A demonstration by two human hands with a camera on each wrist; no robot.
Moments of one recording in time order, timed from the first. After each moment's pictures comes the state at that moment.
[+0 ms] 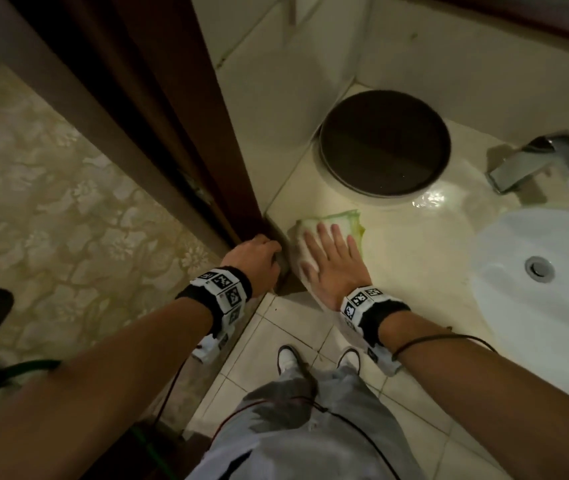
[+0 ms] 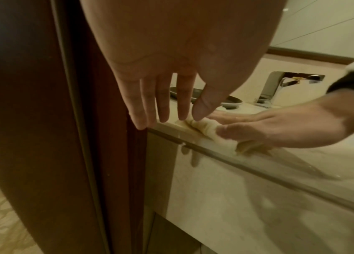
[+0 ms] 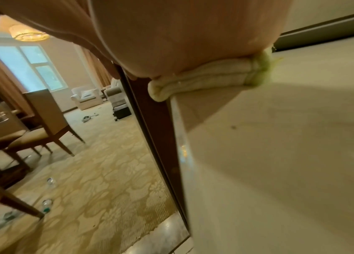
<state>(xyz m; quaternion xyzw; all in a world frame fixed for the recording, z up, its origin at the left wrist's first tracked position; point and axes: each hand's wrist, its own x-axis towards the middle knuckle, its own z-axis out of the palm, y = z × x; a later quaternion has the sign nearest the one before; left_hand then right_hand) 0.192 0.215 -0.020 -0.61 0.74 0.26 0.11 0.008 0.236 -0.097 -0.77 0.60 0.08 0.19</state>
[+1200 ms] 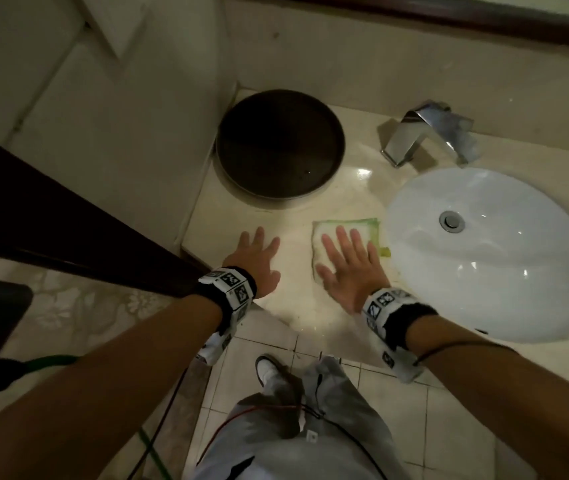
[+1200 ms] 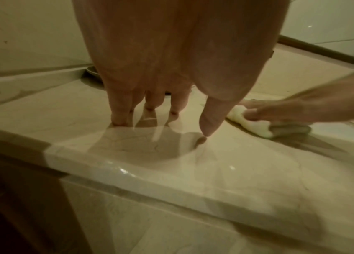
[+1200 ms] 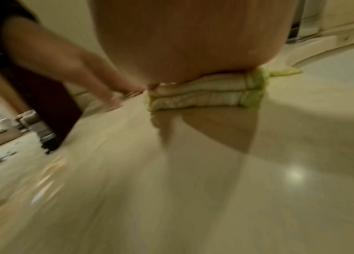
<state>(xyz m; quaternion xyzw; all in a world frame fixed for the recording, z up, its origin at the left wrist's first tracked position) 0.071 0.170 -0.064 -0.46 0.81 0.24 0.28 -0.122 0.271 -0.081 -0.62 0.74 0.11 0.25</state>
